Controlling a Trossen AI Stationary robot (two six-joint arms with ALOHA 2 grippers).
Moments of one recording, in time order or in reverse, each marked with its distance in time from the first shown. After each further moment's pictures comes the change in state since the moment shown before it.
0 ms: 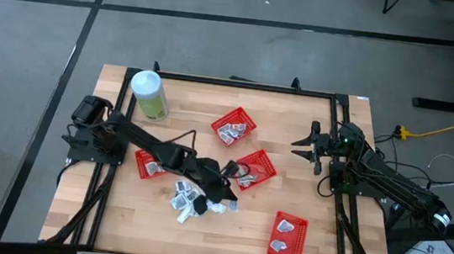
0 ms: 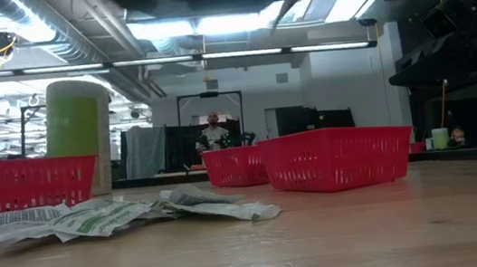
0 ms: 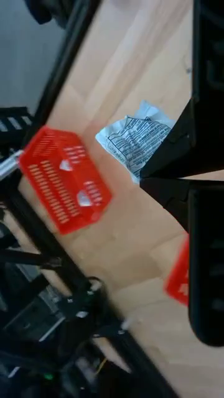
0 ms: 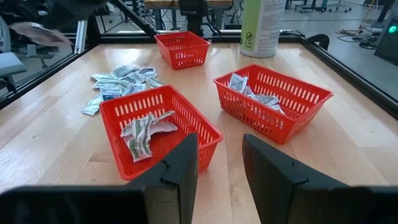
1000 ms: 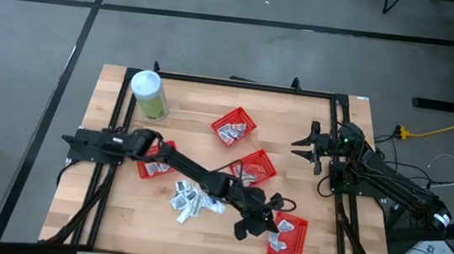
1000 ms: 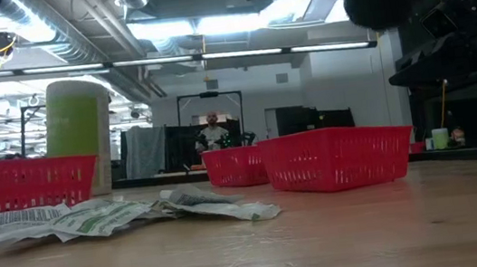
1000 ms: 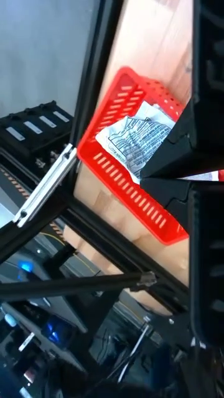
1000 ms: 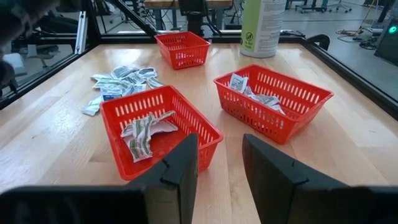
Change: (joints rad) left arm -0.026 0.603 0.718 -0.010 0.104 0.220; right arm 0.000 0.000 0.000 0.000 0.000 0.000
